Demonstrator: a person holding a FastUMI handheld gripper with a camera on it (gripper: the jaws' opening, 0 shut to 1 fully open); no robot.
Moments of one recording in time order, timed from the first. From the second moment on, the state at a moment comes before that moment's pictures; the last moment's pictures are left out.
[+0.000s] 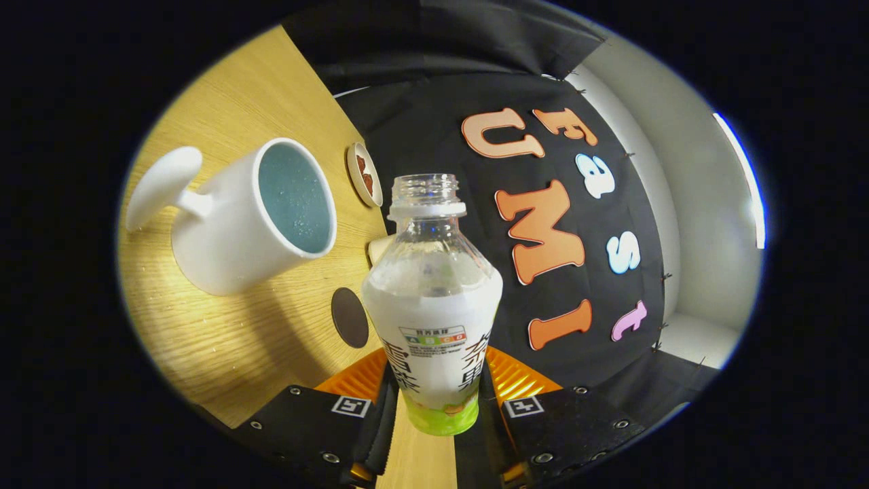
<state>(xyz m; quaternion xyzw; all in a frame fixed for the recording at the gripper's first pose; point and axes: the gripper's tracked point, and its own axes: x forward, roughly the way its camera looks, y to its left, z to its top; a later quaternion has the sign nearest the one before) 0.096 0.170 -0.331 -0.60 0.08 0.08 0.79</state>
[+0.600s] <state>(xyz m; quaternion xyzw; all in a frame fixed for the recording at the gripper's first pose) 0.101 0.176 -0.325 -0.70 0.02 0.07 0.71</state>
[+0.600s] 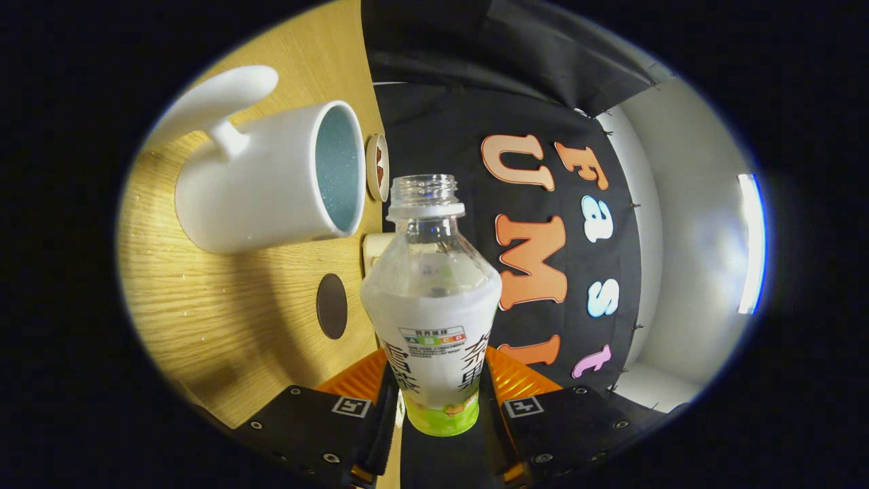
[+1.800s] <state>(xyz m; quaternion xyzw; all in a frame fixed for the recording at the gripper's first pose) 0.107 0.177 -0.311 -0.76 -0.01 0.06 0.65</state>
